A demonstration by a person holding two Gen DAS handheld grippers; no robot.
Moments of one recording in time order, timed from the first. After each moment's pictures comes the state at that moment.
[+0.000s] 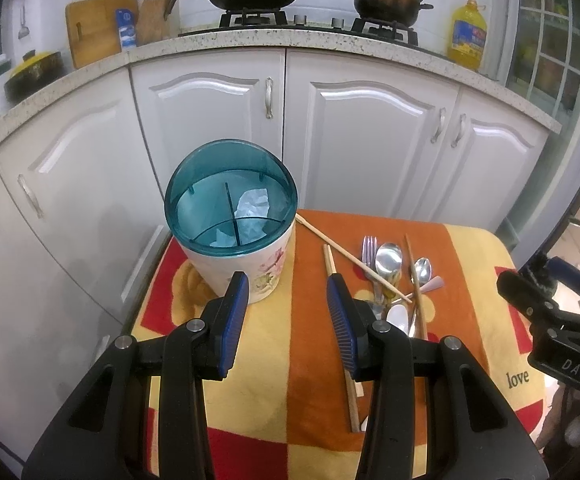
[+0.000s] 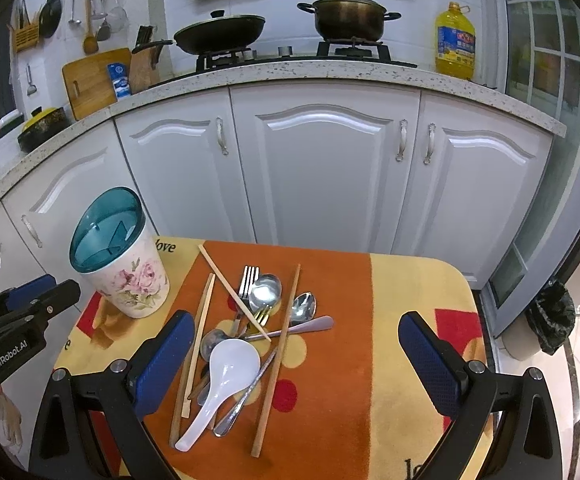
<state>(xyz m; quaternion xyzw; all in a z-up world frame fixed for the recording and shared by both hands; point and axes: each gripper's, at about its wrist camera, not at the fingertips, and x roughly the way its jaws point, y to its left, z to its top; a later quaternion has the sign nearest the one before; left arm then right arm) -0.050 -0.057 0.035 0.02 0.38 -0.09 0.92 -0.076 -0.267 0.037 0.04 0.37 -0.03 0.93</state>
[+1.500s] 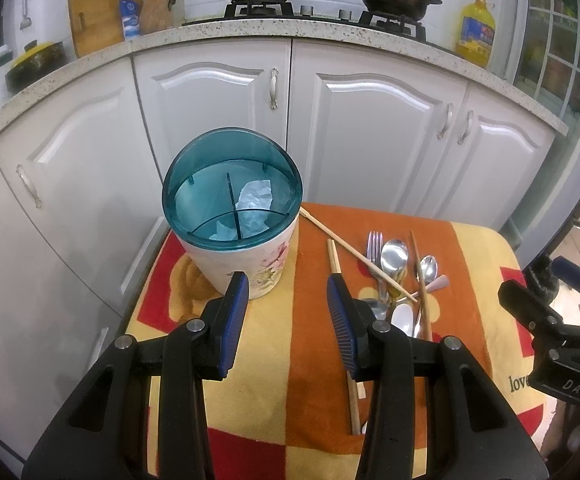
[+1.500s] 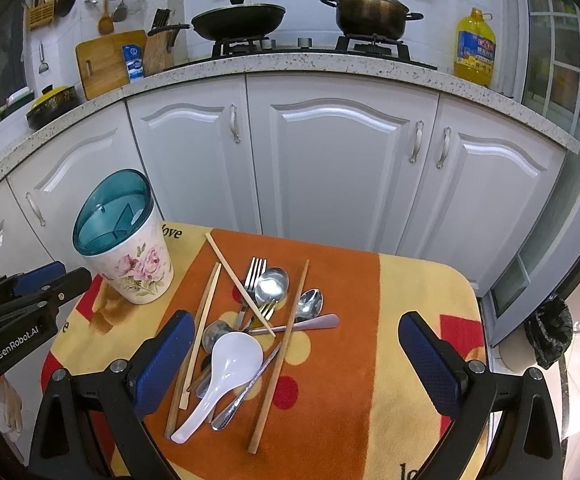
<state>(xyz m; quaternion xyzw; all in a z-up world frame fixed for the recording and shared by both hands) -0.043 -0.056 0.027 0.01 0.39 -0.08 0.92 -0.068 -0.259 0.036 0.01 0.39 -0.01 0.92</state>
